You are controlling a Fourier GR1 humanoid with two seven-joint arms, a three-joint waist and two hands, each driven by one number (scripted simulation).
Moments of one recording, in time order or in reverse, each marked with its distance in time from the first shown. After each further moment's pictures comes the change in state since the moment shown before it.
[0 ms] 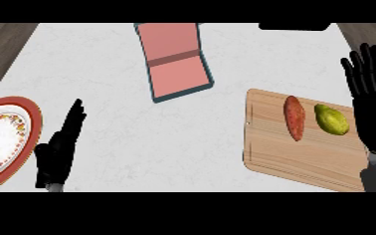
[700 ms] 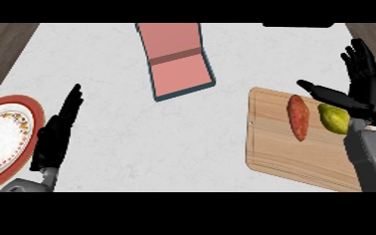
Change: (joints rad) left arm -0.093 0.040 0.018 0.000 -0.079 -0.036 0.068; right arm -0.235 0.041 -0.104 0.520 0.160 -0.174 -0.097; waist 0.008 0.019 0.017
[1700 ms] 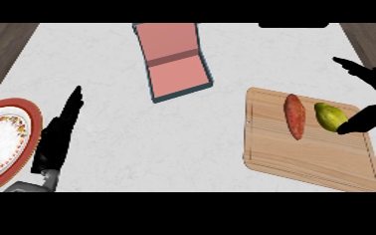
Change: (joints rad) left arm 0.019 -0.022 0.017 -0.020 -0.046 -0.010 0.041; right arm -0.062 -0.435 0.325 0.027 0.286 0.590 0.379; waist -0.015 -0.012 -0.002
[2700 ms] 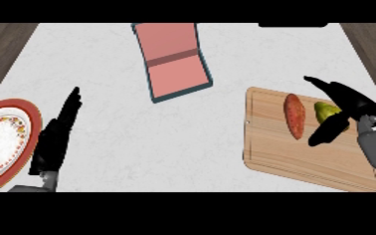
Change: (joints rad) left arm 0.034 -0.086 0.106 -0.018 -0.106 -0.089 0.013; right arm 0.045 0.203 -0.019 -0.145 0.206 0.120 0.344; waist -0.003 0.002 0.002
